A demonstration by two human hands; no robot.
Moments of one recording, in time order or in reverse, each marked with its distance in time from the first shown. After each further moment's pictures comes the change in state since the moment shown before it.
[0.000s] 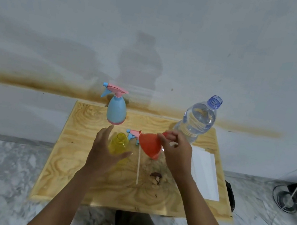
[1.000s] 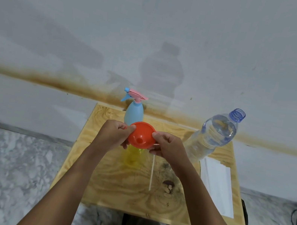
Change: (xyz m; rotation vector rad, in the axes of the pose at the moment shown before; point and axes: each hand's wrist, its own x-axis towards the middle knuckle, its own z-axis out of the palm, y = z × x) left_hand 0.028 0.054 -0.072 -0.306 -0.062 -0.230; right_hand 0.013 -0.049 0.045 0.288 -0.468 0.311
